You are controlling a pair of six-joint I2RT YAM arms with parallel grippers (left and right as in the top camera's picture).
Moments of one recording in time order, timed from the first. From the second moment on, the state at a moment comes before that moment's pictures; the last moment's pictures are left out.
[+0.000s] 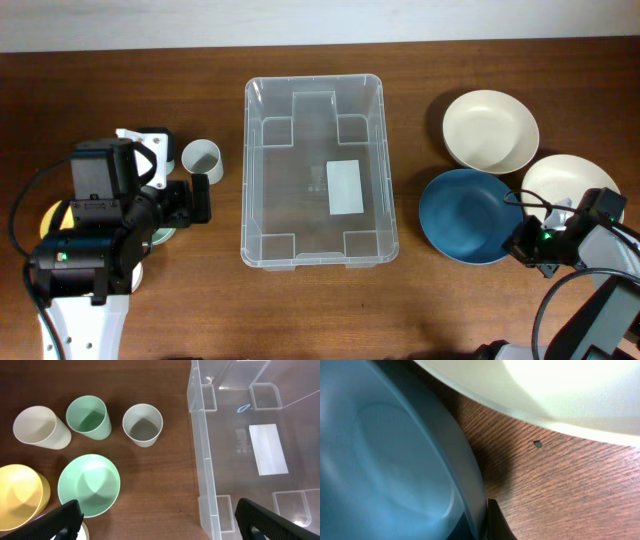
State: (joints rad) left arm 0.01 1.10 1.28 -1.04 0.06 0.01; right arm -0.63 1.55 0.79 -0.71 -0.39 0.15
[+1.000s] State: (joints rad) left arm 0.01 1.10 1.28 -1.03 0.06 0.01; right arm 0.09 1.37 1.61 -0.99 -0.17 0.18
